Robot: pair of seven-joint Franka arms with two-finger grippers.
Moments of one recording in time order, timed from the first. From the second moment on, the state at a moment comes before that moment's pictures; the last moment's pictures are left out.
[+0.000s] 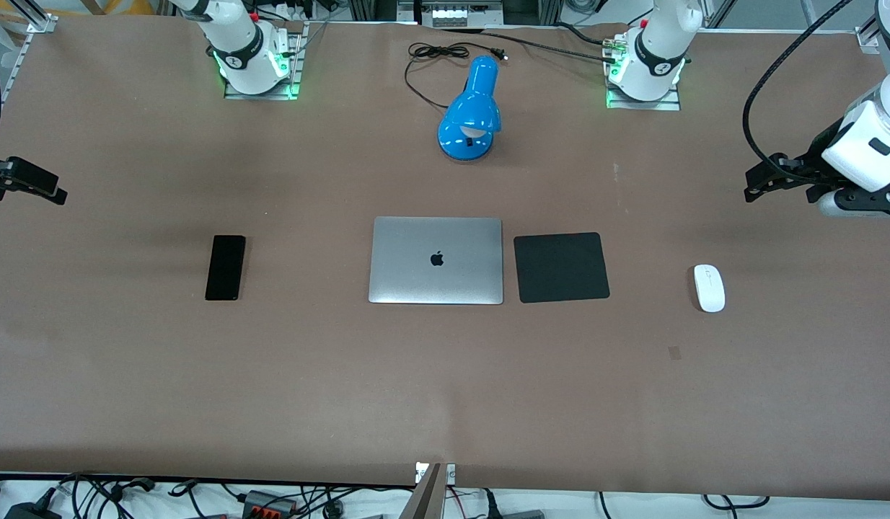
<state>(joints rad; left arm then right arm) -0.01 0.01 -0.02 -1.67 -0.01 1.66 -0.04 0.13 0.08 -0.28 -1.56 0.02 1.63 -0.08</state>
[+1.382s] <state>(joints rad) 0.03 0.18 0.01 -1.70 -0.01 1.59 -0.05 0.20 0.44 -0.26 -1.58 0.13 1.77 -0.08</state>
